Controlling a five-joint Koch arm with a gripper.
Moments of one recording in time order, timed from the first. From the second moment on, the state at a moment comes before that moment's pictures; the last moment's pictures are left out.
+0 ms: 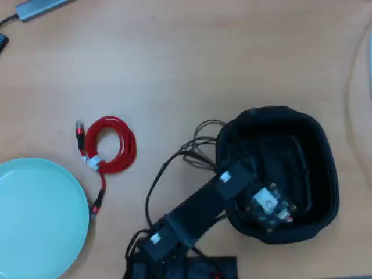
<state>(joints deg) 141.3 97.1 71.0 99.2 31.9</state>
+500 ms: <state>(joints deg) 145.2 86.7 73.3 93.0 31.8</state>
